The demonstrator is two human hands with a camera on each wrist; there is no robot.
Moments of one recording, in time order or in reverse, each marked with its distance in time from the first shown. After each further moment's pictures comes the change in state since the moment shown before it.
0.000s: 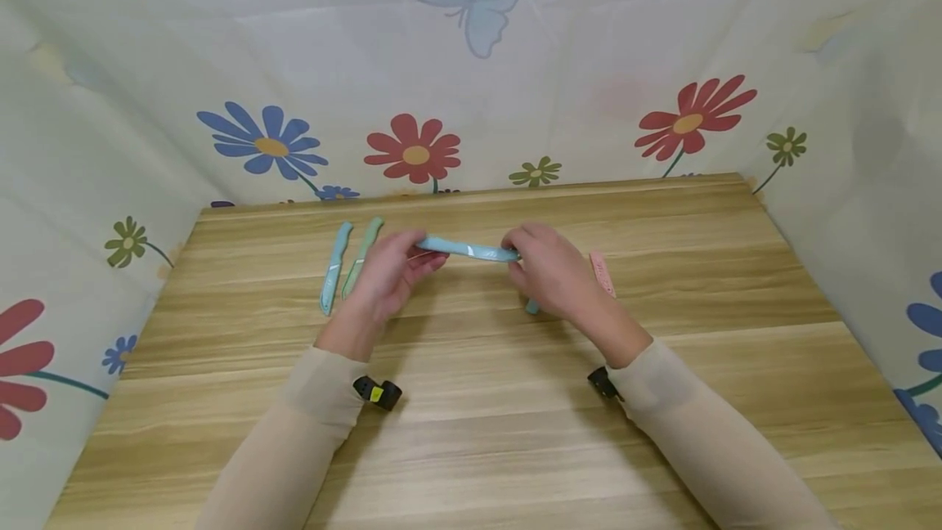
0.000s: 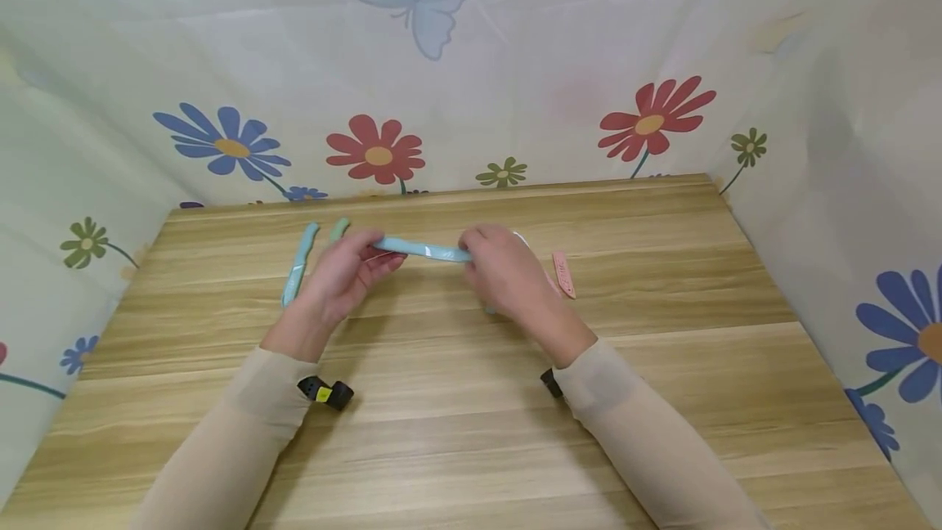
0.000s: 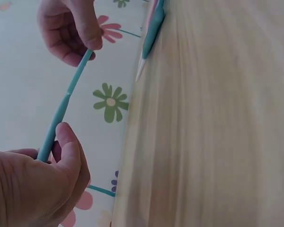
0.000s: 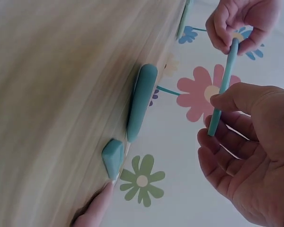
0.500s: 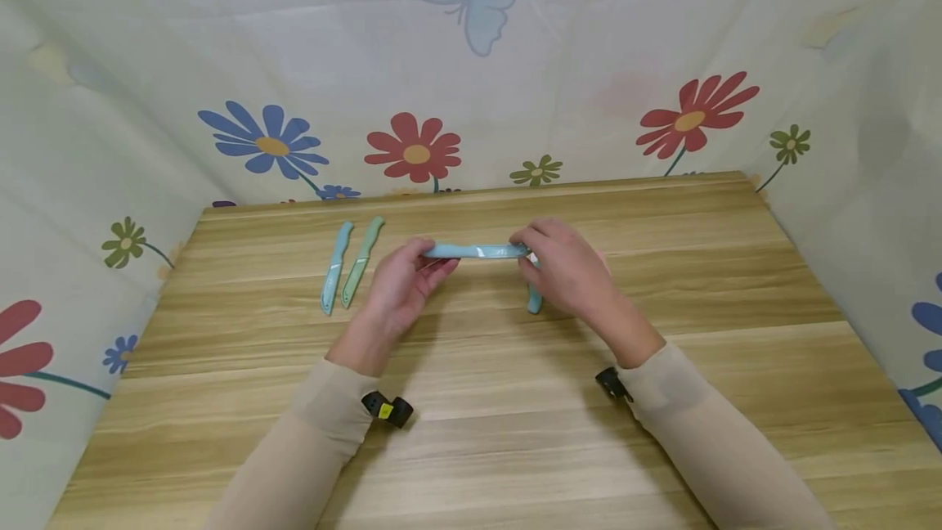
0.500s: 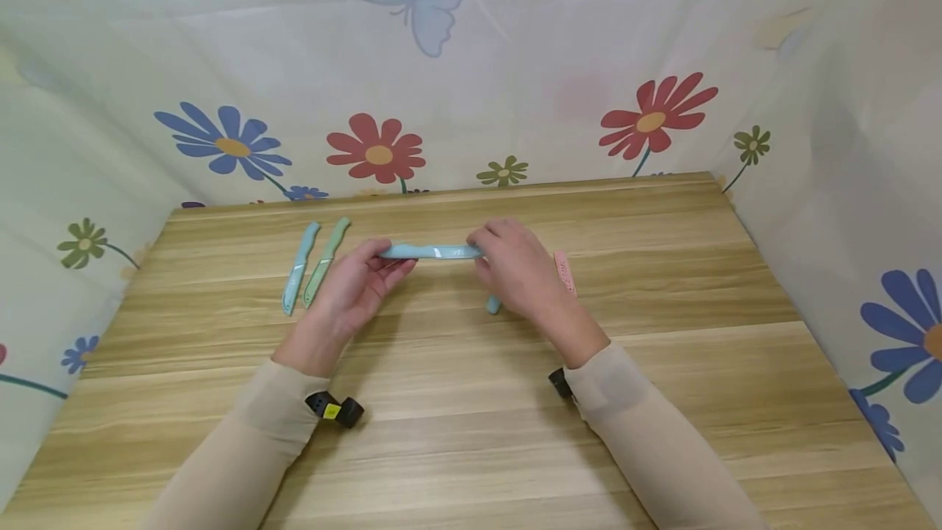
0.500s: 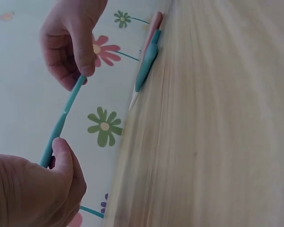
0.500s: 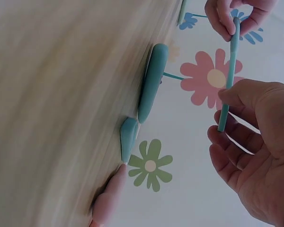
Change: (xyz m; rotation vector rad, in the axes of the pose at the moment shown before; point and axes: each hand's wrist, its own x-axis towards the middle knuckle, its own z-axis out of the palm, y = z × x) left_hand -0.014 -0.016 0.015 -0.189 0.021 -0.016; right_hand -0.007 0.017 -0.003 -0.041 0.079 -0.092
